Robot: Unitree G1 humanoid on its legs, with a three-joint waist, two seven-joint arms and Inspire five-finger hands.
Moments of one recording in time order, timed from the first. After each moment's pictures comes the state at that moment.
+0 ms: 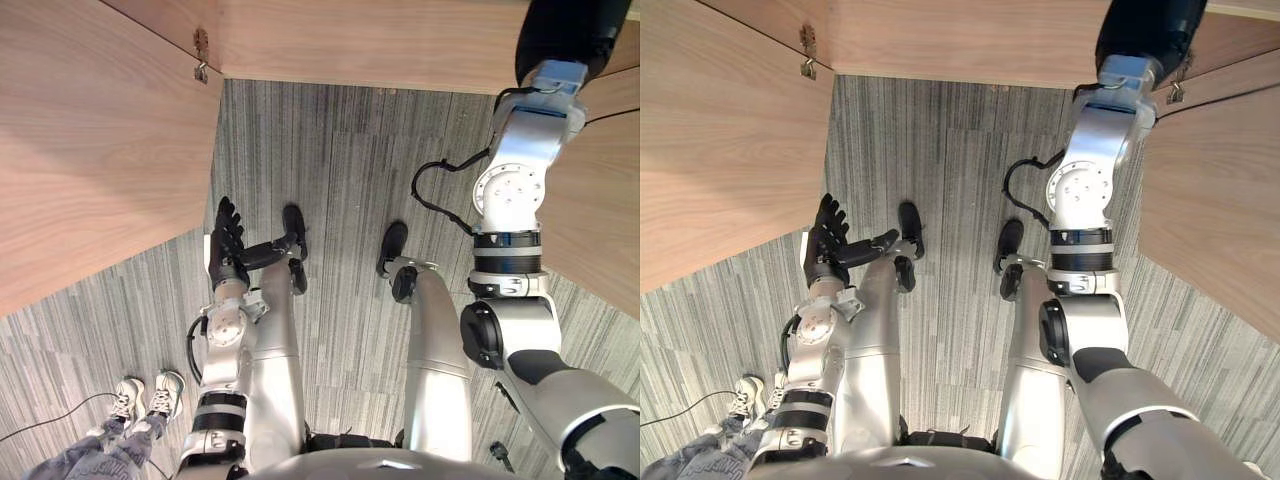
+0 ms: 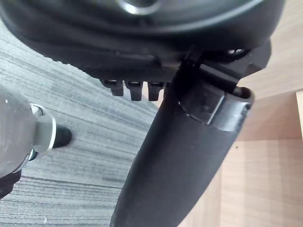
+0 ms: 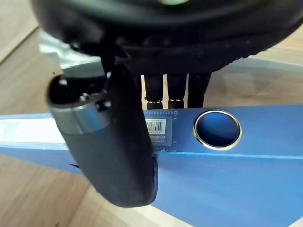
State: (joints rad) left arm -0.12 0.01 0.12 0.24 -0.19 -0.15 0.20; right arm -0.99 -0.16 -0.20 0.23 1.18 -0.42 -0.34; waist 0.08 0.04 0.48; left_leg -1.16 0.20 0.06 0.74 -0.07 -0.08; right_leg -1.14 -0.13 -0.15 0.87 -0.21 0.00
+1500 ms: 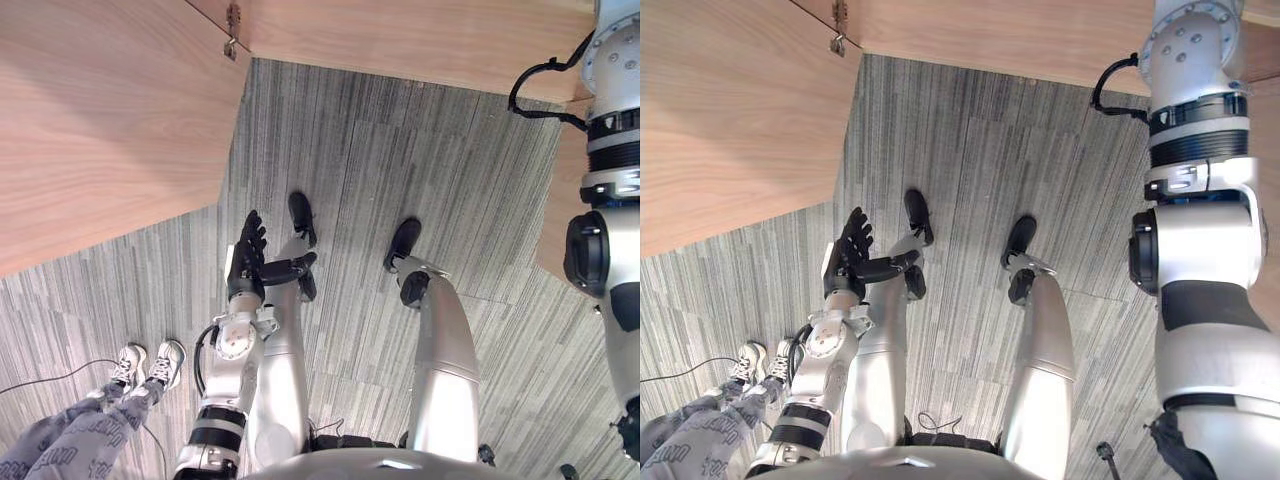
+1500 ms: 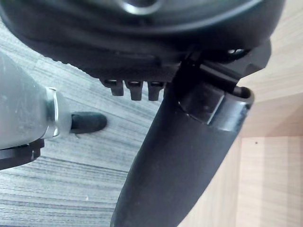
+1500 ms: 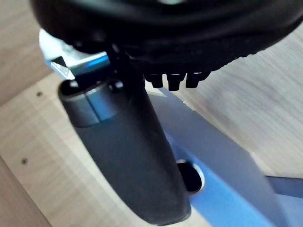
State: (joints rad) left arm -0.05 0.07 -0.03 0.22 -0.24 -0.15 0.16; right arm -1.46 -0.60 0.13 0.65 1.14 -0.20 -0.37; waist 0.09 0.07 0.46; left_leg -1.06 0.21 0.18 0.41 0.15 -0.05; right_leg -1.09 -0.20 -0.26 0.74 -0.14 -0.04
